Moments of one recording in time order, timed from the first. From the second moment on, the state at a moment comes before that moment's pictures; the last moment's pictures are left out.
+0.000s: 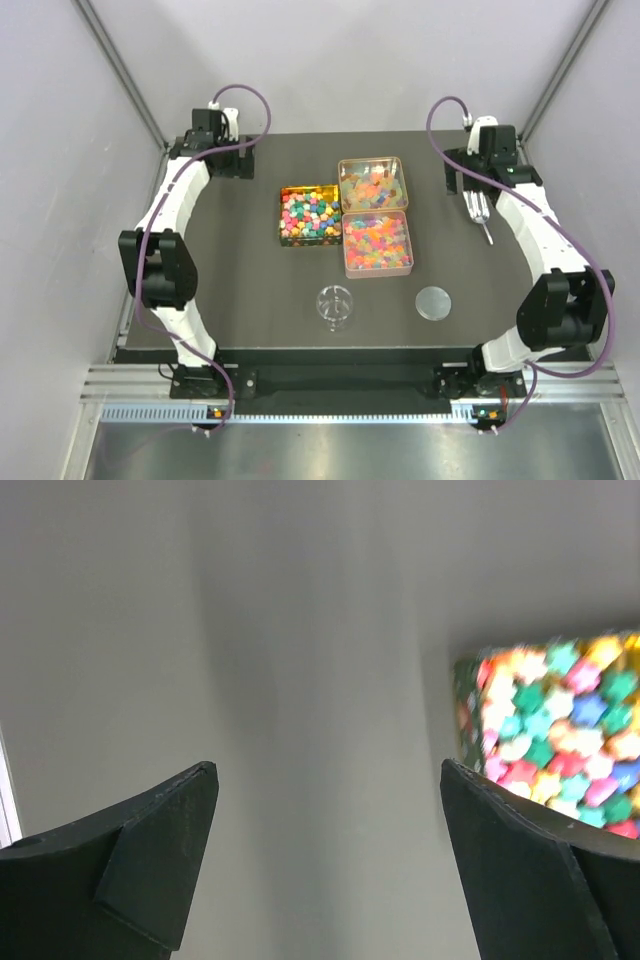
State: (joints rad) left arm -0.06 1.83 1.69 -0.64 0.02 0.03; right arm 0.08 1.52 1.39 -0.56 0.13 -0.11
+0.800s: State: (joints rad) left arm -0.06 1.94 1.83 -0.70 0.07 0.07; right arm -0.15 1.59 1.16 -0.63 -0.11 -0.44
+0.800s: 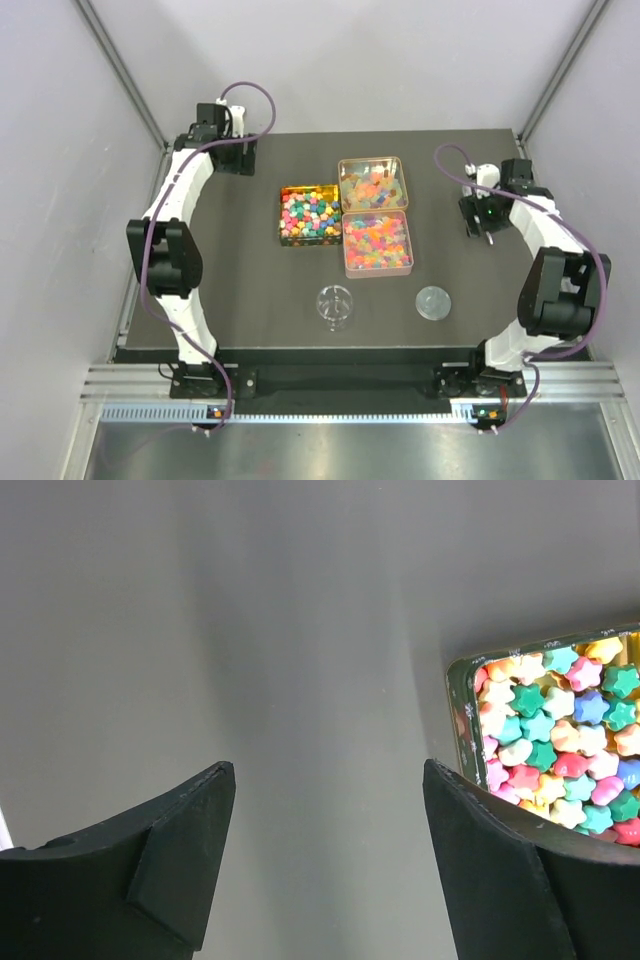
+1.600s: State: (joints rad) left arm -0.06 2.02 1.99 -0.76 0.14 0.07; right arm -0.22 1.84 1.27 -0.55 -0.16 -0.50
